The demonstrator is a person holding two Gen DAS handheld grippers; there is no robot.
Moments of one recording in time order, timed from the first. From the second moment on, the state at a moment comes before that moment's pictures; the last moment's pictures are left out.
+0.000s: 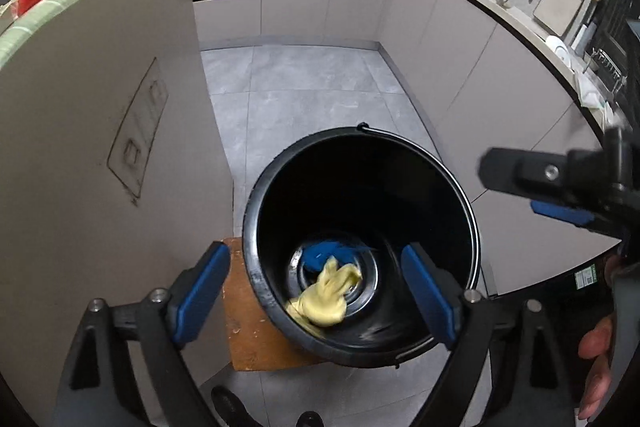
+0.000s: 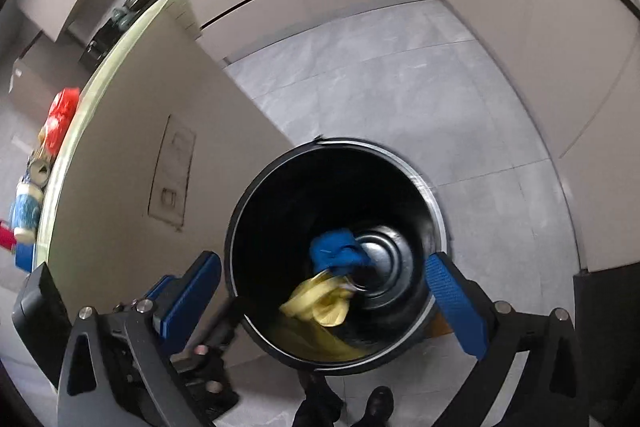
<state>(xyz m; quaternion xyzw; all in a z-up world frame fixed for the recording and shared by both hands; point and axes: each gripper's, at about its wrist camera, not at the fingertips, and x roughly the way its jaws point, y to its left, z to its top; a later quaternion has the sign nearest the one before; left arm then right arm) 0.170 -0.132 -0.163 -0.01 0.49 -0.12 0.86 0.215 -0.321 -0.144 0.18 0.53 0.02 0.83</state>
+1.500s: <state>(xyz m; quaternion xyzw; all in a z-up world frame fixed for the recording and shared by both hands) 0.045 0.145 -0.013 -0.11 0.34 0.12 0.92 0.130 -0.084 0.025 -0.03 0.41 0.18 0.90</state>
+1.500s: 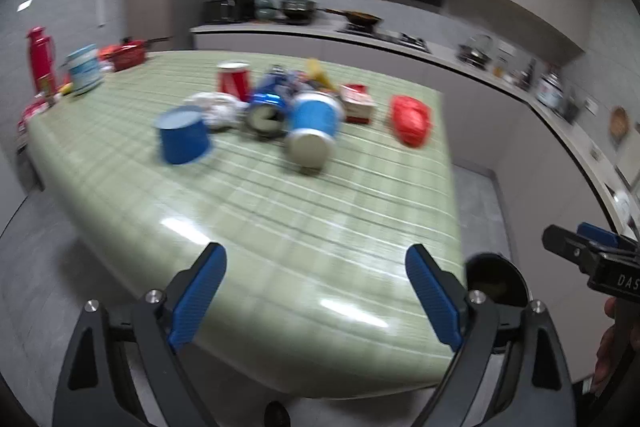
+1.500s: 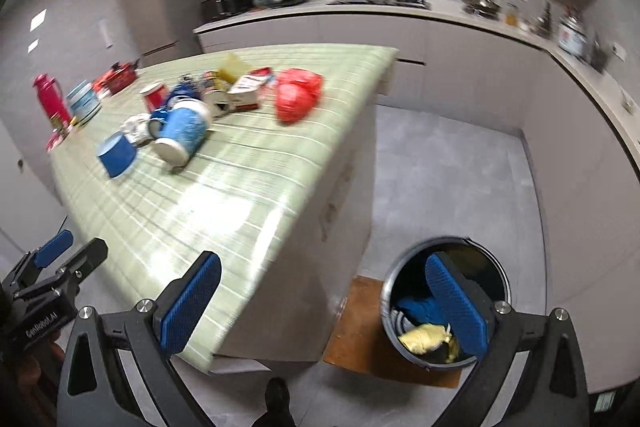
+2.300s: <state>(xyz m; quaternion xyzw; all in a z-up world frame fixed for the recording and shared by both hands) 0.098 0.303 -0.040 -0.14 0.36 0.17 0.91 0.205 0.109 0.013 -0.05 0.40 0.25 0.88</state>
